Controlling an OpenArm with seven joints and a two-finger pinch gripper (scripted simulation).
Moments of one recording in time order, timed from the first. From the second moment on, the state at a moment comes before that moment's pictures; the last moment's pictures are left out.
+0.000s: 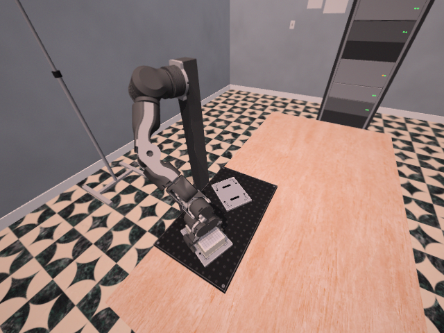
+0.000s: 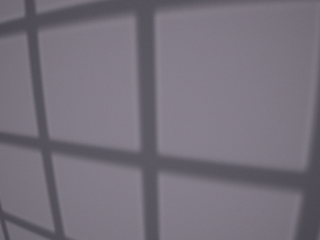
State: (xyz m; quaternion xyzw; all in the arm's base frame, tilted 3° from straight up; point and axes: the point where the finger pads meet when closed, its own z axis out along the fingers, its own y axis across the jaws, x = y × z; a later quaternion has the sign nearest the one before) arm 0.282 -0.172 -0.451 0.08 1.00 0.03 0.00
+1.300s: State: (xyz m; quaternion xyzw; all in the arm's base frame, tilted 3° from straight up) arm 0.287 -0.173 -0.447 0.08 1.00 0.03 0.01
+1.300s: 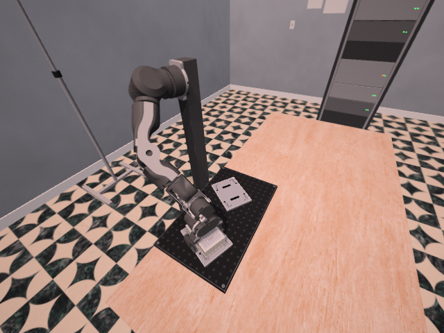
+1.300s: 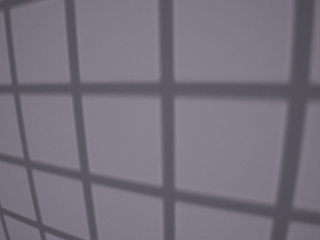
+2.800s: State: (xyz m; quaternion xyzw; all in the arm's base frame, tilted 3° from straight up) arm 0.287 -0.173 -0.446 0.08 1.00 0.03 0.01
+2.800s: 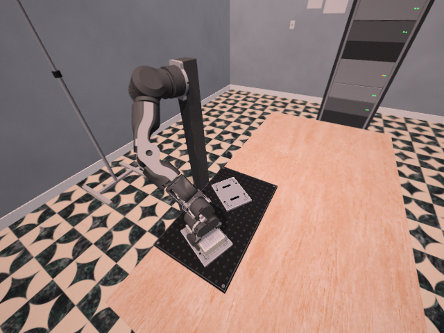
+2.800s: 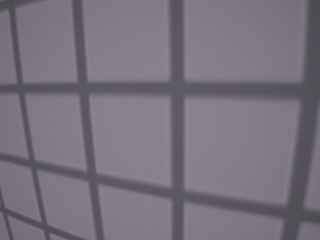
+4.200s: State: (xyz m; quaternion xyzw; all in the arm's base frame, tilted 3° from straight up) arm 0.289 -0.178 -0.383 0.09 1.00 0.03 0.01
